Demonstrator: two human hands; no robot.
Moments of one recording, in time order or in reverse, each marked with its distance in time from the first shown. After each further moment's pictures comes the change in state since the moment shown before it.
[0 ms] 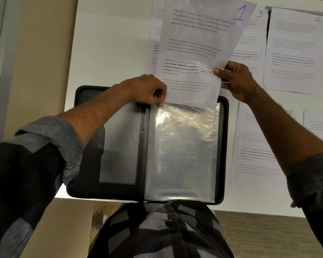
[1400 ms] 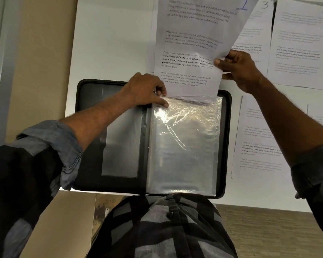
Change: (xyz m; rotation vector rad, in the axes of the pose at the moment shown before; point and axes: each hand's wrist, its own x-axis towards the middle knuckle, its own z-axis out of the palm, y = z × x) left_hand -0.015 0.004 0.026 0.088 0.243 -0.123; right_hand 0.001 -0.010 0.002 -0.156 -0.070 -0.087
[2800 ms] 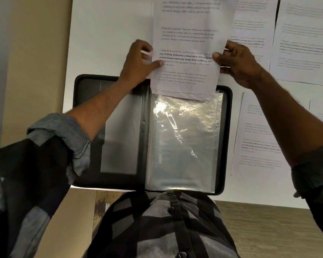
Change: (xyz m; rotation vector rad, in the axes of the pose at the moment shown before) left_hand 0.024 -0.022 0.000 -0.653 0.461 -0.188; right_hand 0.002 -0.005 0.005 0.050 -0.044 0.018
